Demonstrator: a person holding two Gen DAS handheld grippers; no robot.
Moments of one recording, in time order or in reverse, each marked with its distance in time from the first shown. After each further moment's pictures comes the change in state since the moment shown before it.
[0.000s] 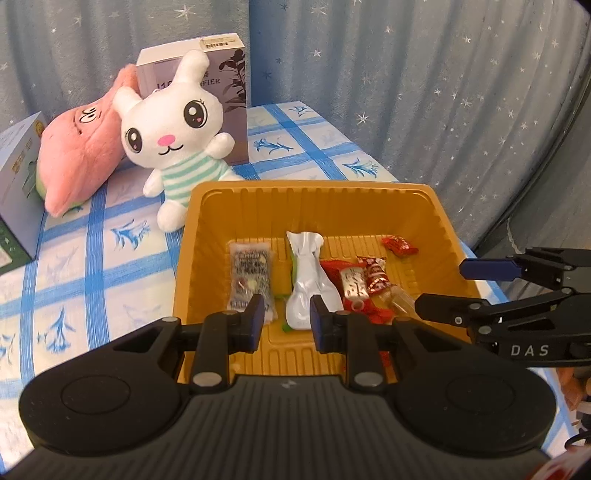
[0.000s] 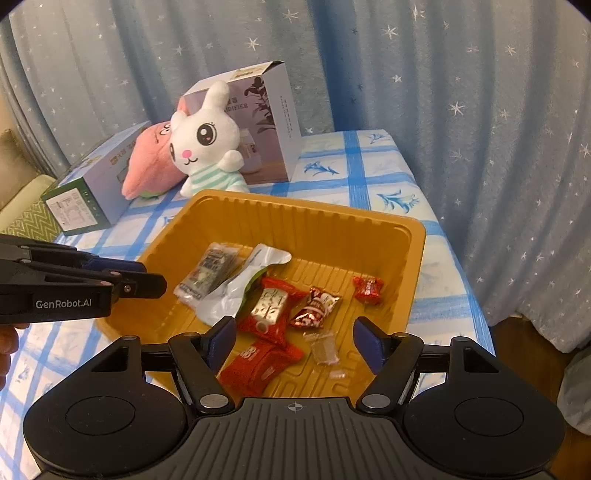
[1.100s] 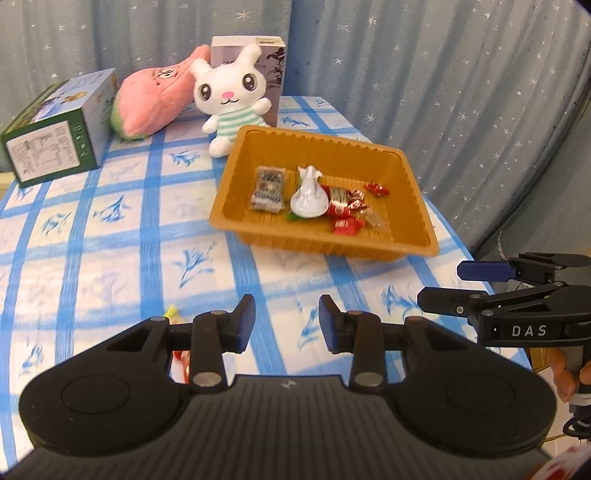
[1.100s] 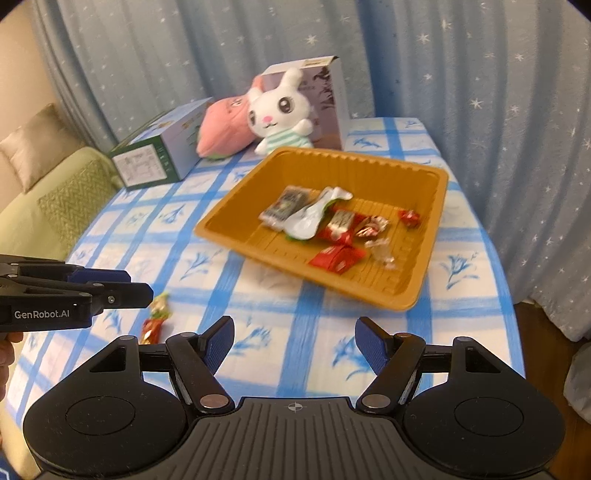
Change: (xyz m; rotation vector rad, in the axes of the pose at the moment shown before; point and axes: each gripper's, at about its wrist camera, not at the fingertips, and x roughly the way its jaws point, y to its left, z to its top) left arm -0.126 -0.013 -0.123 -0.141 -0.032 0.038; right arm -0.096 0.060 -0.086 -0.065 0.029 0.080
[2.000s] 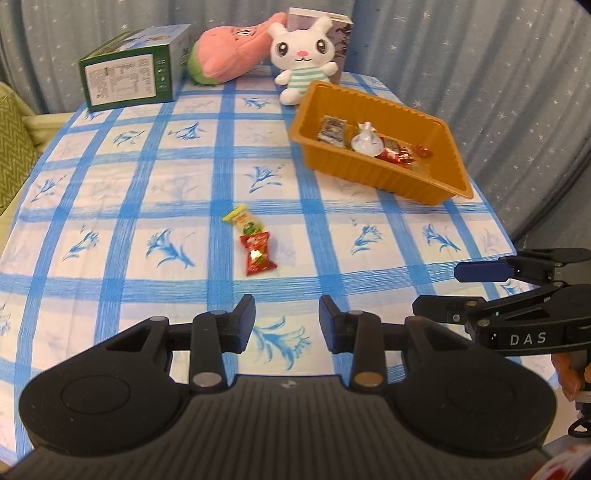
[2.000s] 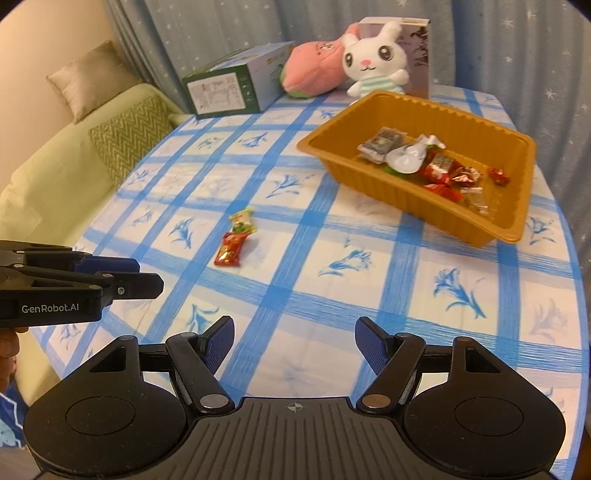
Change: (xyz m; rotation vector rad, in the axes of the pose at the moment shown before) left arm -0.048 0.035 -0.089 -0.135 0.042 0.106; right arm 0.014 0.073 -0.056 -0.141 0.138 0.119
